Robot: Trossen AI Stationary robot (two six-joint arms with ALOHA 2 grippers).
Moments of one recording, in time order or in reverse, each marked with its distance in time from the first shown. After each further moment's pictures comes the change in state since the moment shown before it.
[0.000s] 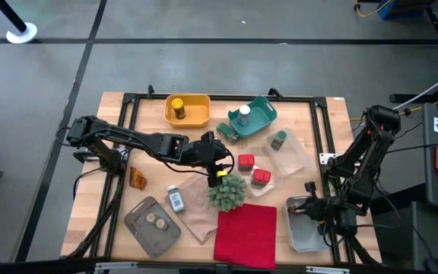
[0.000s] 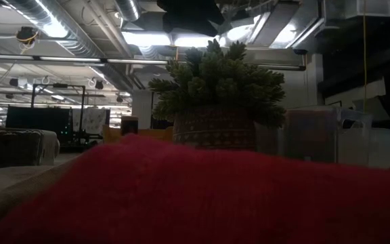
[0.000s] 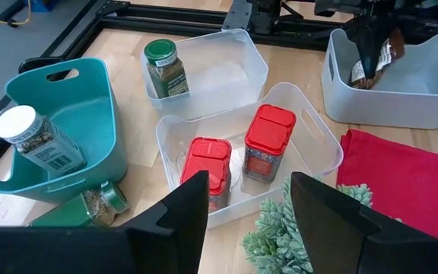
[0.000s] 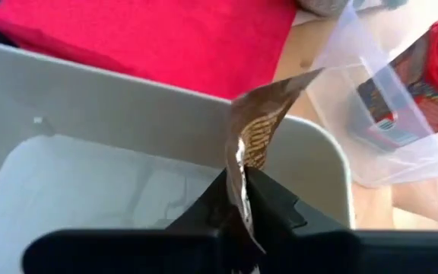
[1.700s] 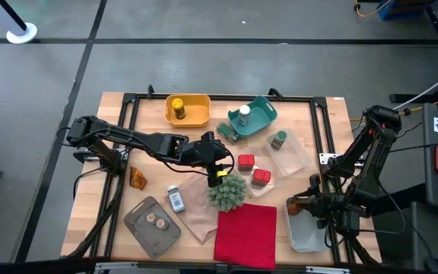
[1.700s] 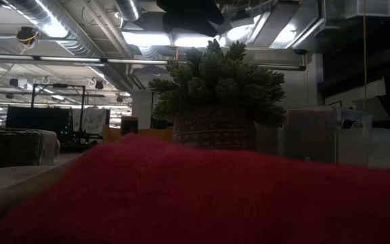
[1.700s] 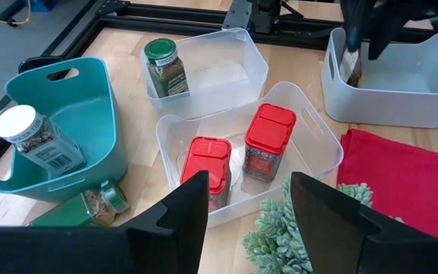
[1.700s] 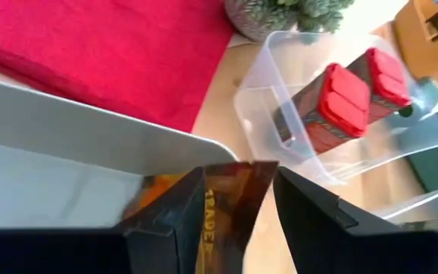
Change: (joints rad) left arm 0.000 0.000 0.000 -0.002 0.000 0.000; right arm 0.000 0.000 0.131 -0.295 0.128 0.001
